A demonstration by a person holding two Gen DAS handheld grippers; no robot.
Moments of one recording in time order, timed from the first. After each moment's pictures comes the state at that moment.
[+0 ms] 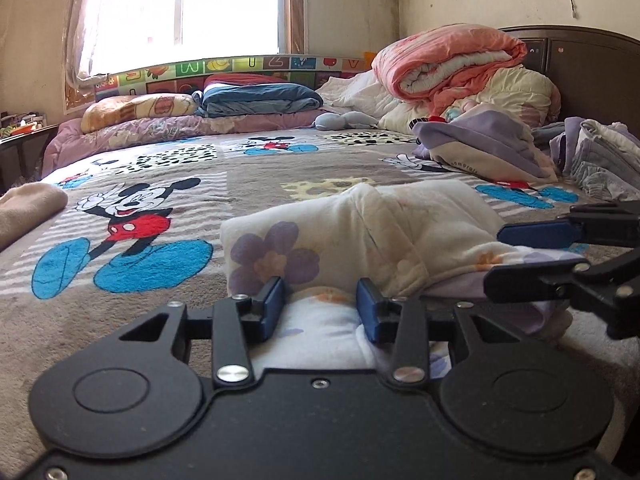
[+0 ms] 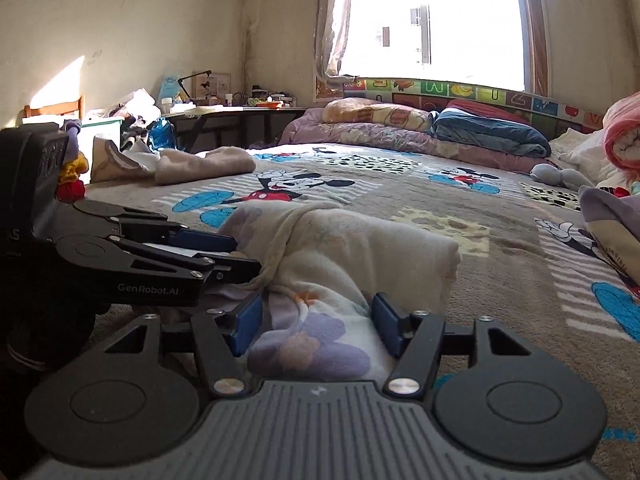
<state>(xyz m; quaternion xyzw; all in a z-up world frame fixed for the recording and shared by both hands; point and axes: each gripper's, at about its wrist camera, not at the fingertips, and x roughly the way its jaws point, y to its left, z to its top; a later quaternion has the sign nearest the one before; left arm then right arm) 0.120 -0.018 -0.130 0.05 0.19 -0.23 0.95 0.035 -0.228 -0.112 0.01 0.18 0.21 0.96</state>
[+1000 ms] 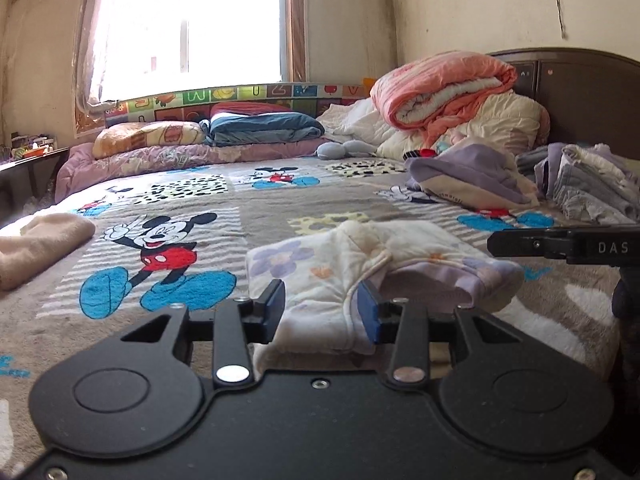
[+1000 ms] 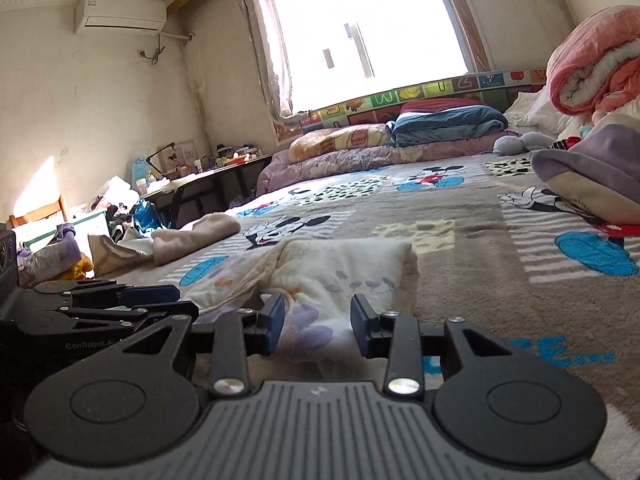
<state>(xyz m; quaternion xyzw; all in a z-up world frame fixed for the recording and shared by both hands) 0.072 0.007 -0.084 0.05 0.15 -0.23 0.96 0.005 -0.267 -0.092 0.12 0.14 0.17 0.97</state>
